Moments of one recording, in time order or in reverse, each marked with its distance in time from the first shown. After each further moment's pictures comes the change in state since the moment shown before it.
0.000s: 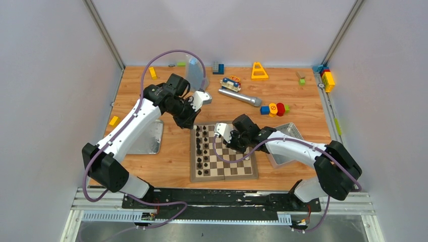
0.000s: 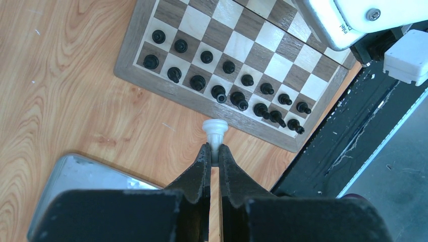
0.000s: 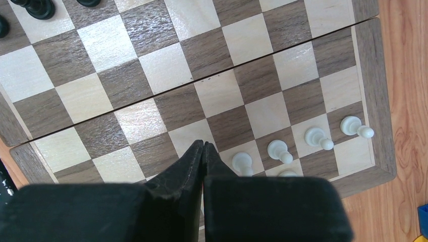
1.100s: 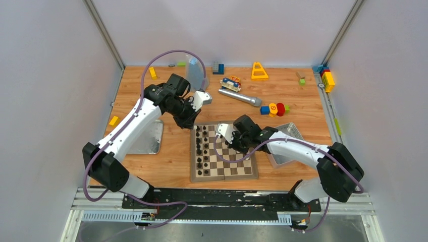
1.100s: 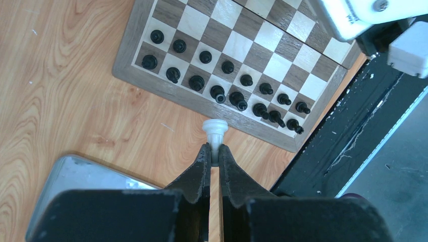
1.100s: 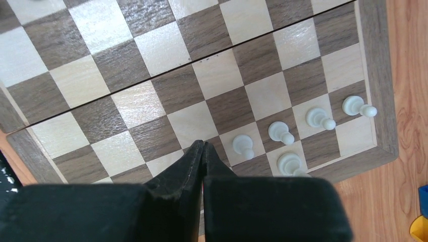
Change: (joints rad) left arm 0.000 0.002 0.000 0.000 0.002 0.000; right arm 0.000 -0.014 -0.002 -0.054 0.037 0.003
